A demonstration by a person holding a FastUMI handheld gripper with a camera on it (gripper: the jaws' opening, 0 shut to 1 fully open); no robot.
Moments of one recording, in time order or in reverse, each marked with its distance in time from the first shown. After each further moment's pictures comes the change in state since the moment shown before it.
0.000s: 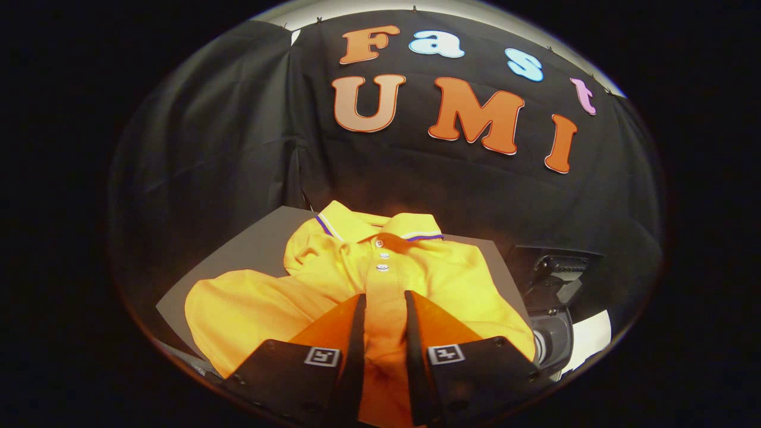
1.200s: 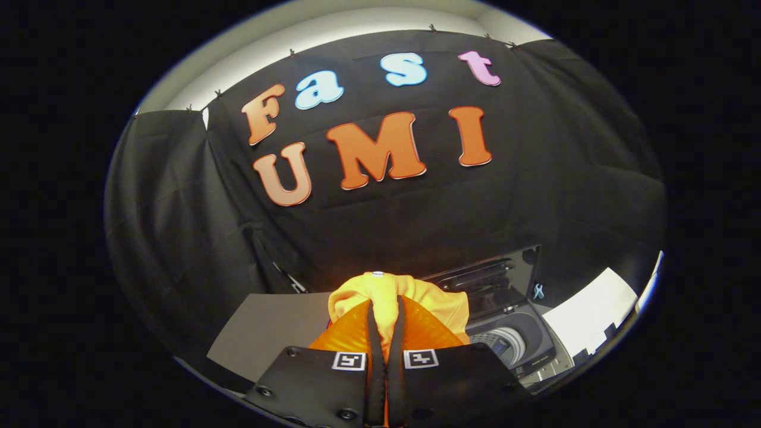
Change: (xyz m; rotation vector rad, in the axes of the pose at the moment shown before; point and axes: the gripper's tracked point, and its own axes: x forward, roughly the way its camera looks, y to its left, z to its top) arm -0.134 -0.261 0.079 0.383 -0.183 -0.092
